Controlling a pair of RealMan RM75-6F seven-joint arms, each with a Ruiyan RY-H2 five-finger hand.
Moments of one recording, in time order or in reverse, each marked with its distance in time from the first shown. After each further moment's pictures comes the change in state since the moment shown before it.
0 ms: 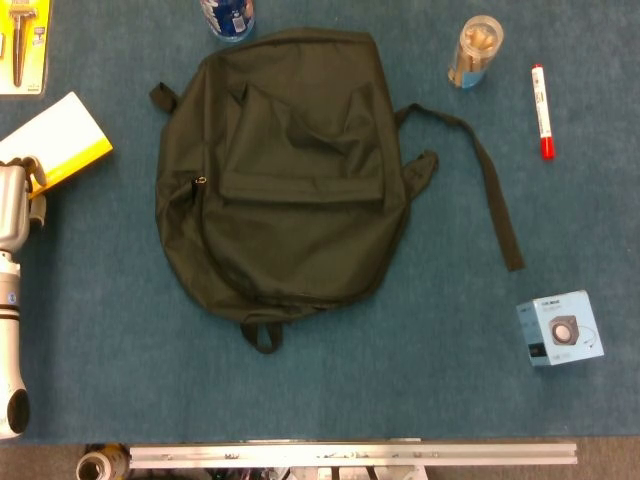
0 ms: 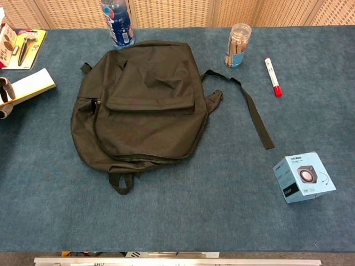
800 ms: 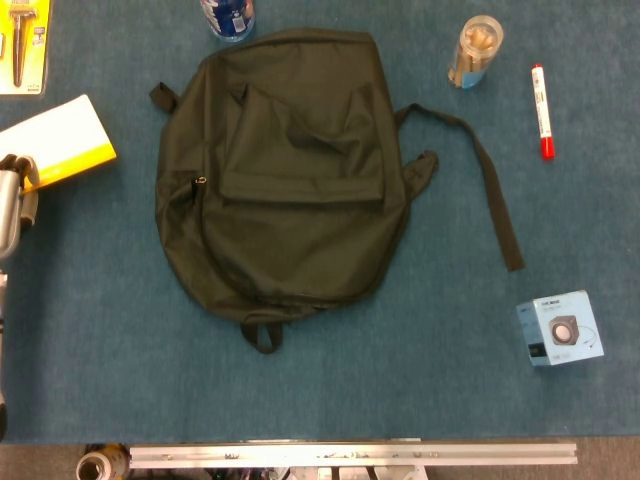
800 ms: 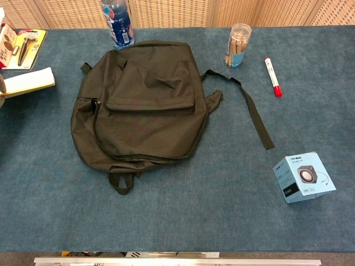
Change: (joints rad) left arm 0.032 -0.037 0.058 0.191 0.163 0.194 -0.167; right arm -0.006 -0.003 0.007 -0.014 -0.024 0.038 -0.035
